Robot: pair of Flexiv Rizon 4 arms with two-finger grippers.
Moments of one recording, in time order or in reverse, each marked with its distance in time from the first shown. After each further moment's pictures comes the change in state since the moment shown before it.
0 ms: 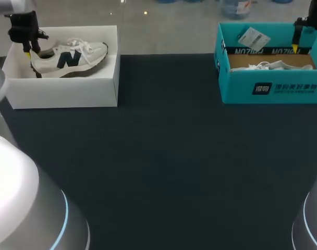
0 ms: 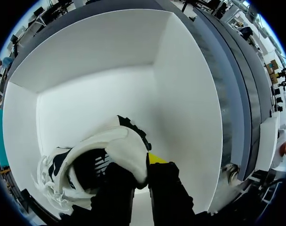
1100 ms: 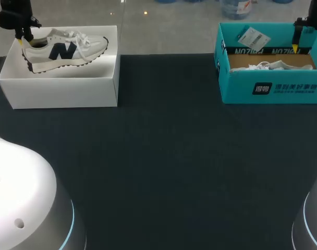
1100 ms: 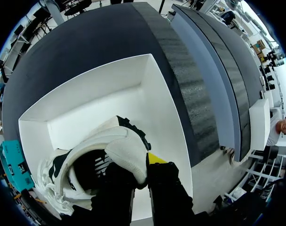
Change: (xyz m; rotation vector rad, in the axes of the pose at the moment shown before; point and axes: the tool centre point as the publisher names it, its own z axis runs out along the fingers) left arm -0.007 -0.041 -0.078 -0.046 0.035 0.176; right arm 0.000 0.000 0.000 0.000 0.000 0.000
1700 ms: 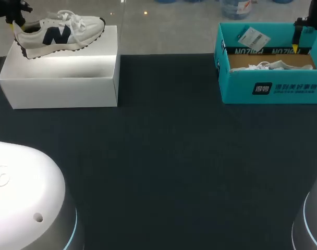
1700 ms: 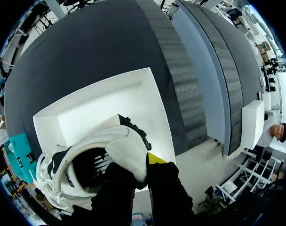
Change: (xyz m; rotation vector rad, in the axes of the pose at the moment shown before) left arm 0.002 -0.012 -0.077 -0.158 0.011 -0.050; right arm 0.000 0.000 0.000 0.000 0.000 0.000
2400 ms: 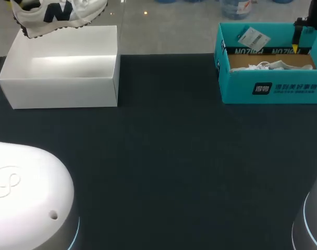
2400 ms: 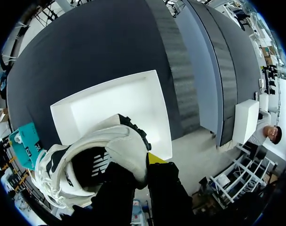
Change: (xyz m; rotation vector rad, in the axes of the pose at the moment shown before) left arm -0.016 0.007 -0.081 -0.115 0.018 -0.033; right arm 0.000 0.000 0.000 0.000 0.000 0.000
